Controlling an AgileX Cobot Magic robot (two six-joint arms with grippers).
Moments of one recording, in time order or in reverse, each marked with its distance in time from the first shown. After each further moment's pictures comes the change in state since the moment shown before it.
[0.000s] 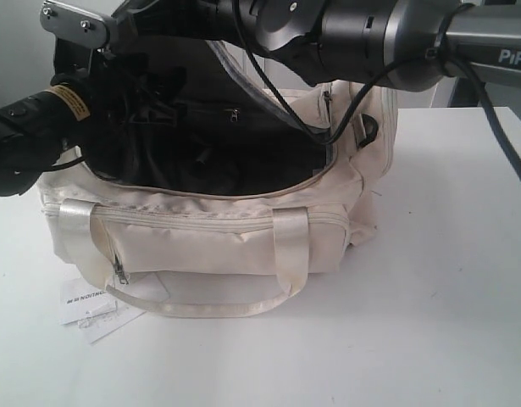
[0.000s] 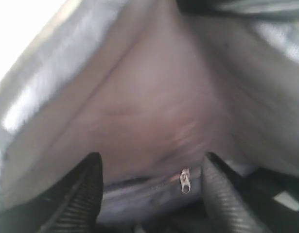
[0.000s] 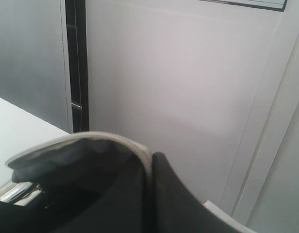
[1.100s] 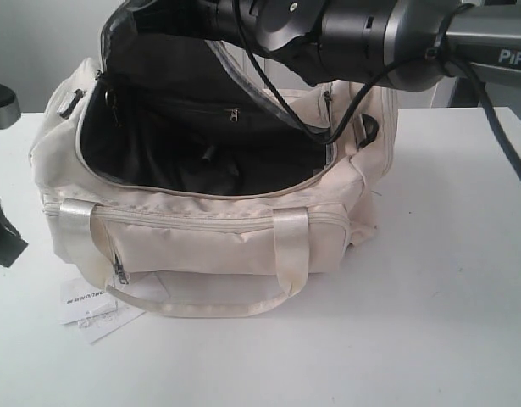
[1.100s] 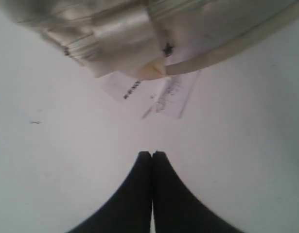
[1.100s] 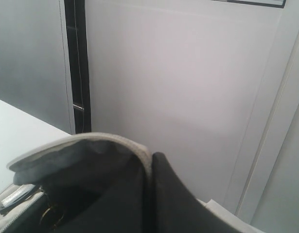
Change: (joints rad) left arm 0.000 -0.560 0.000 -0.275 1.670 0.340; right arm 0.000 0.000 0.000 0.000 0.000 0.022
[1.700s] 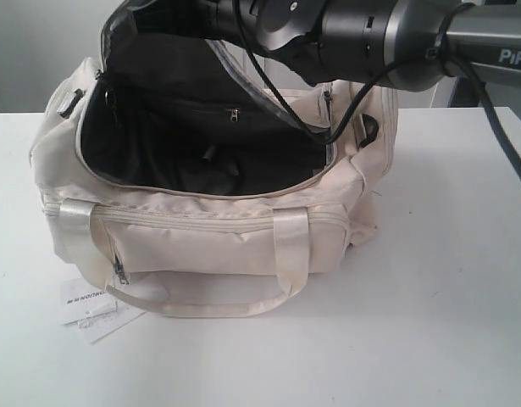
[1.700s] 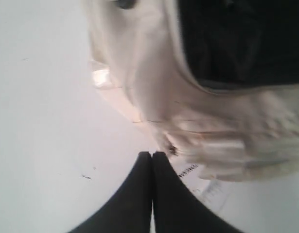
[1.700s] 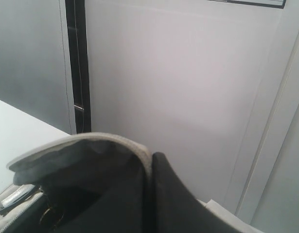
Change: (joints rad) left arm 0.340 0.095 -0.175 -0.201 -0.128 0.061; right arm 0.000 0.000 0.000 0.000 0.000 0.000
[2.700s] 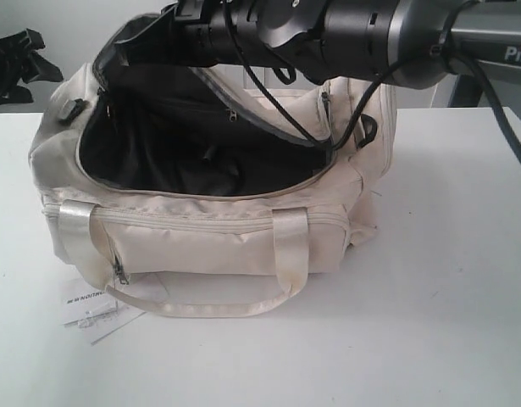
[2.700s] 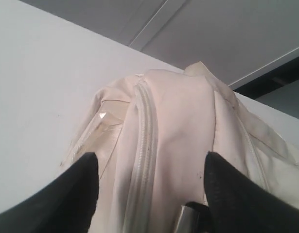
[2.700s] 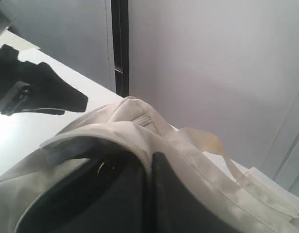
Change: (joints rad) left arm 0.164 0.629 -0.323 -0.813 -0.336 0.307; right arm 0.000 -0.004 0.000 0.000 0.227 -0.007
